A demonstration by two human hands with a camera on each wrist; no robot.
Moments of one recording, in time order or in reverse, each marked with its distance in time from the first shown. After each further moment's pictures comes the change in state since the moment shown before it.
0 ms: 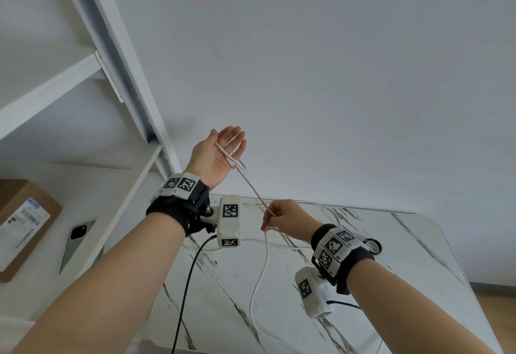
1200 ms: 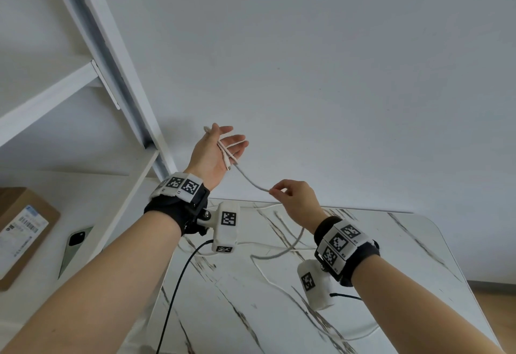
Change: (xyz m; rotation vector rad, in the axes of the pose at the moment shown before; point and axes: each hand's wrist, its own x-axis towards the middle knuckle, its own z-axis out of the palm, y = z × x) left_hand 0.007 -0.002 0.002 0.293 -0.043 0.110; right_hand -0.006 -0.021 -0.024 -0.058 0.401 -0.039
